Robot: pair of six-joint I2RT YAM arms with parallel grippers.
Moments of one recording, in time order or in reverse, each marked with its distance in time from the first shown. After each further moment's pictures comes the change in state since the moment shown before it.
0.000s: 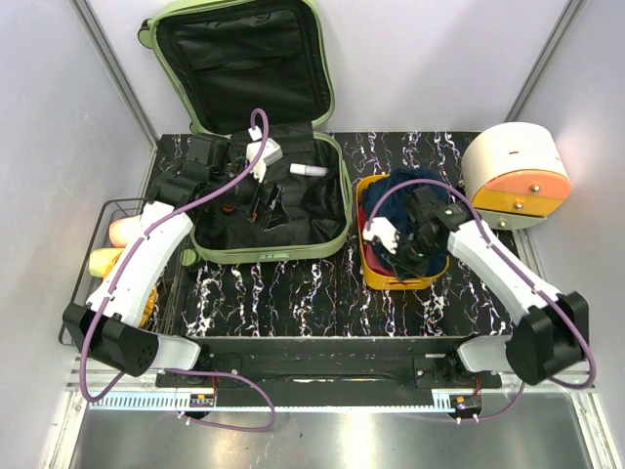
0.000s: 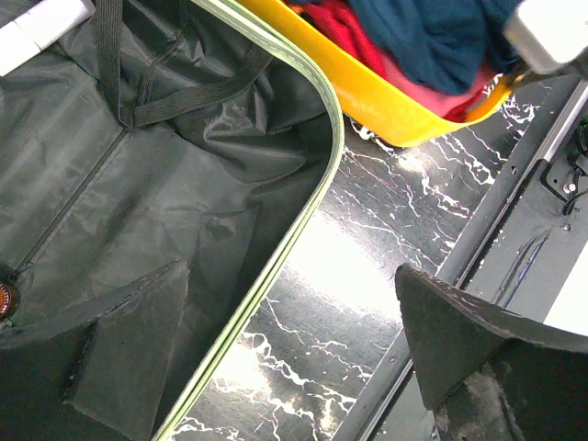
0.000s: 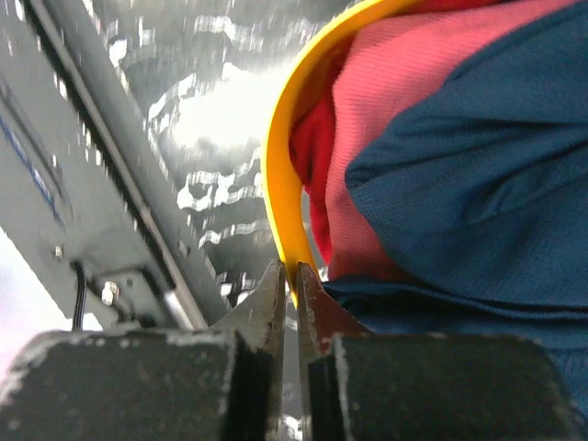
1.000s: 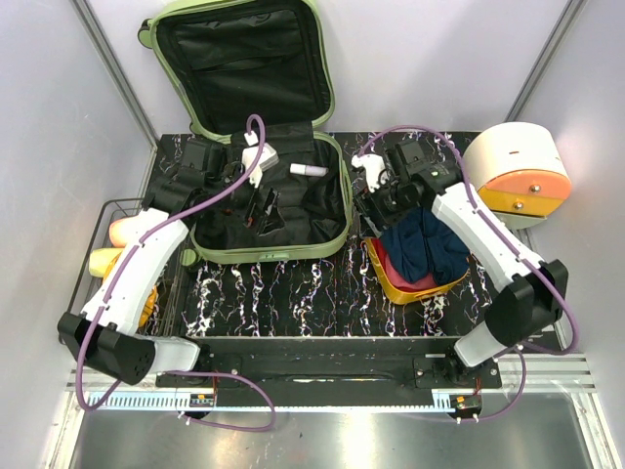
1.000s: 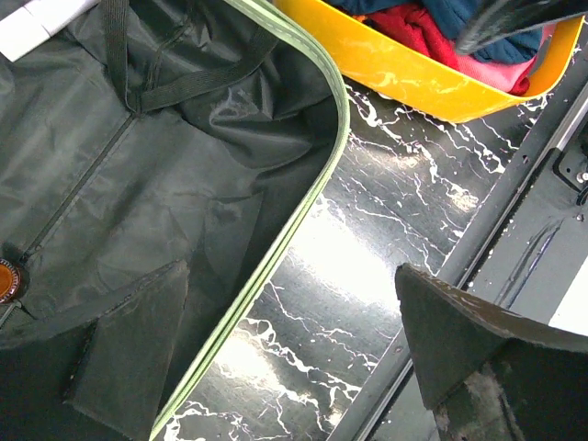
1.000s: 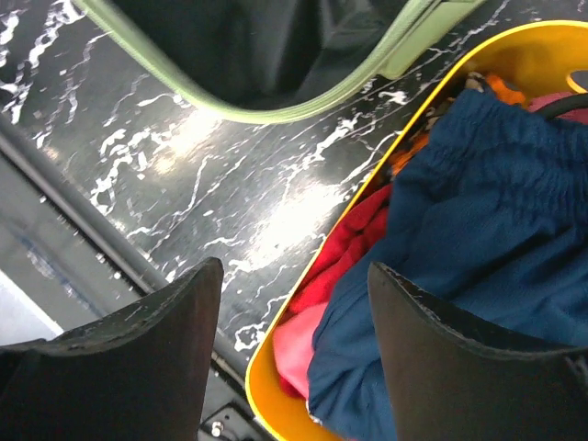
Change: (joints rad) left arm 0.007 -0.034 -0.025 -0.015 -0.016 0.022; right arm 0.035 0.174 0.414 0.043 0.043 0.512
